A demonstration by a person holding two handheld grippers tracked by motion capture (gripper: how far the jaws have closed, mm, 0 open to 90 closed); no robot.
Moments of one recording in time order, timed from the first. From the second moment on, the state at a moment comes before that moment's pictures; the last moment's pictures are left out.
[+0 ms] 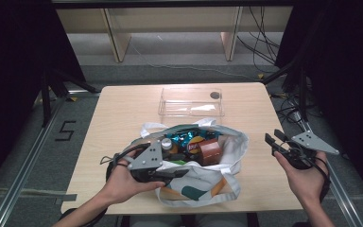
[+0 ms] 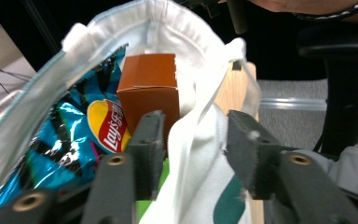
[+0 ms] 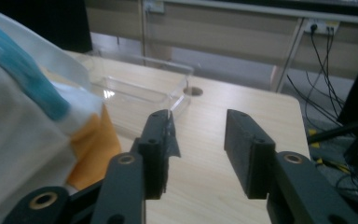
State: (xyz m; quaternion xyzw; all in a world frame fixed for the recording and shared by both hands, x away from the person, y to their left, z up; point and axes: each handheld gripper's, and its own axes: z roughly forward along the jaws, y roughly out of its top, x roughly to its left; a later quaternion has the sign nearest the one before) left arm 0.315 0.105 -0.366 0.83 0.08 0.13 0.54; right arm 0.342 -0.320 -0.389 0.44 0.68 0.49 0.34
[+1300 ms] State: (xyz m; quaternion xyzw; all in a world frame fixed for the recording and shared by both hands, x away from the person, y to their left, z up) left arm 0.324 0.070 -0.431 0.87 0.14 0.10 0.47; right arm 0.305 -0.176 -0.359 0.19 0.86 0.44 0.16
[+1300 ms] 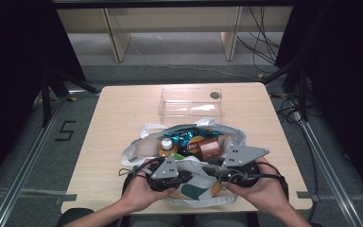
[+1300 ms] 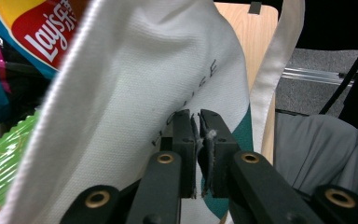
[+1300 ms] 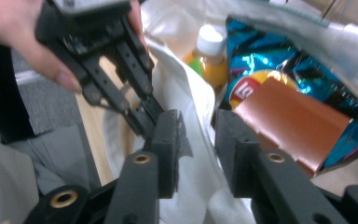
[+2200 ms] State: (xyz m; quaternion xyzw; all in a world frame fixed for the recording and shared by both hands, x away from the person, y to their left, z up) left arm 0.314 0.079 -0.430 0.87 0.16 0.10 0.45; right arm 0.300 -0.183 -0.401 0.23 0.90 0.38 0.02
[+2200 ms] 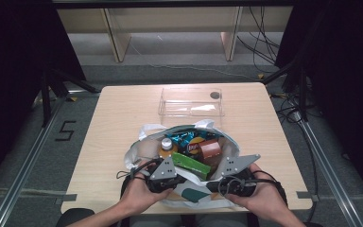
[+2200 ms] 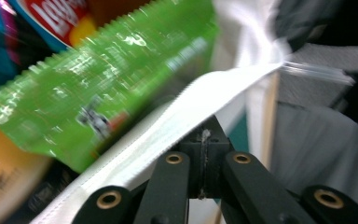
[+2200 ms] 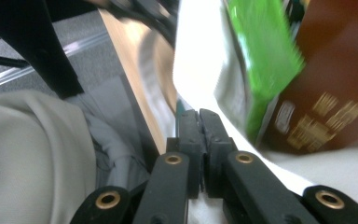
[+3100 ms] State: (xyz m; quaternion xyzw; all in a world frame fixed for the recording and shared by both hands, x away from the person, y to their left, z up) left arm 0.343 0.122 -0.450 0.87 0.24 0.09 0.42; right arm 0.312 -0.190 -0.423 0.26 0.89 0.38 0.02
